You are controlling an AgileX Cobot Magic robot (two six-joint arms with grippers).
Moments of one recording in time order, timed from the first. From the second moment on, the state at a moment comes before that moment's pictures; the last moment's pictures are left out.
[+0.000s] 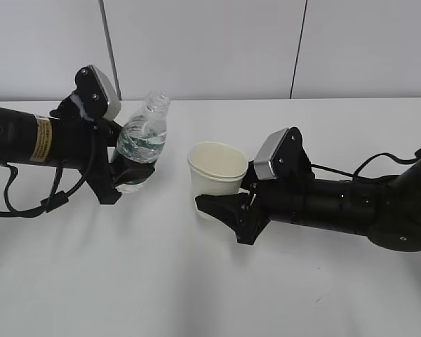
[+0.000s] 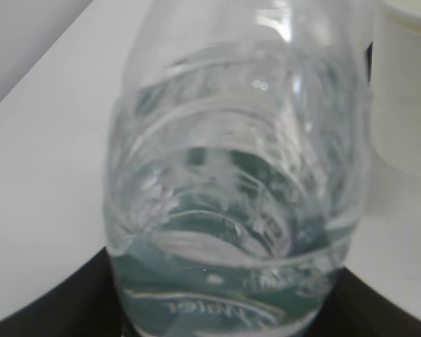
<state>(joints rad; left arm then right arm) -0.22 1.82 -0.94 1.47 -0.56 -0.67 0.28 2.07 -0.81 -0.86 -1.03 0.28</state>
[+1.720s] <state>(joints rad) -0.29 1.80 -0.98 1.60 -0.40 -0.51 0.33 2.11 -0.96 -0.95 -0.82 0.37</state>
